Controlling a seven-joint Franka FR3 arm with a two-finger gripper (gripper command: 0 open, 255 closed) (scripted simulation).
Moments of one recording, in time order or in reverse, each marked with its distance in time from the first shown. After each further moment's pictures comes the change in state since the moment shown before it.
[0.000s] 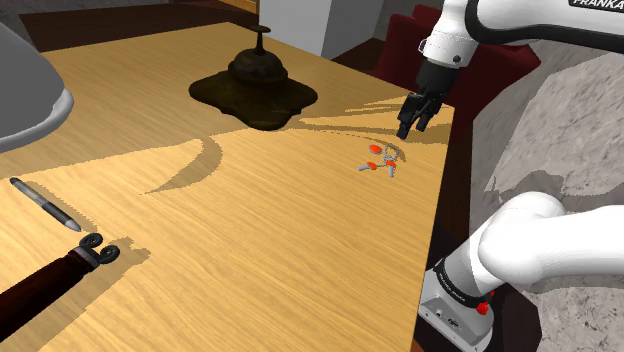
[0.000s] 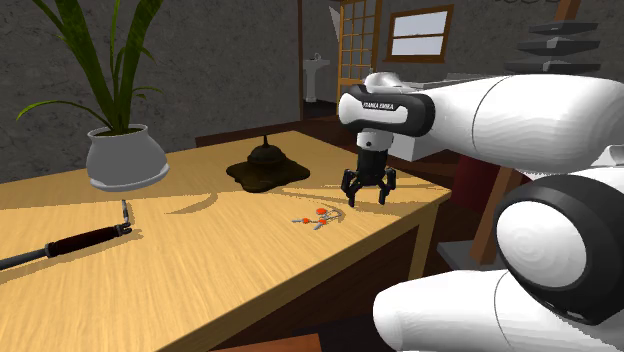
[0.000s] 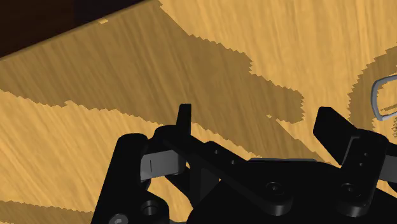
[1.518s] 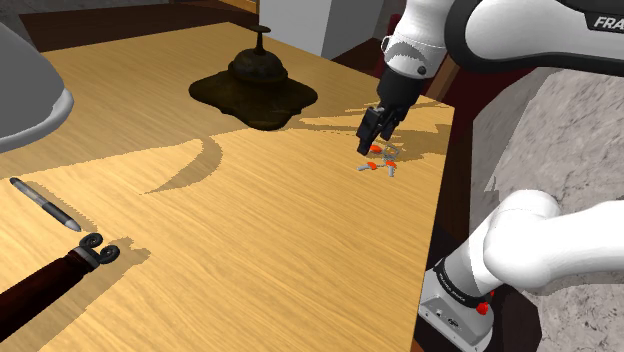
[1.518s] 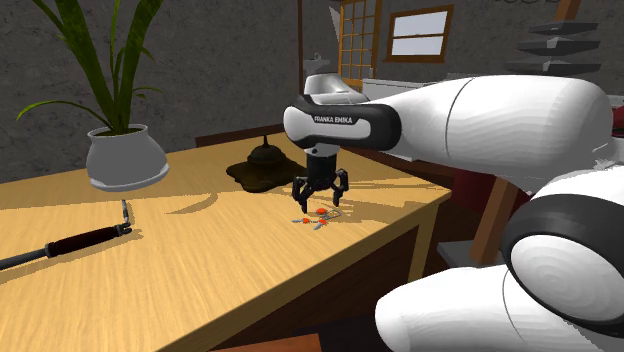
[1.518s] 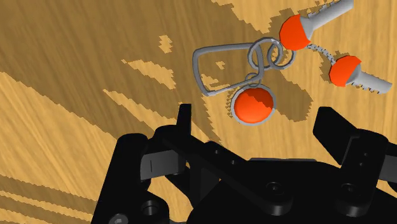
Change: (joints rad) arm 0.113 0.029 0.248 0.021 0.097 0.120 0.177
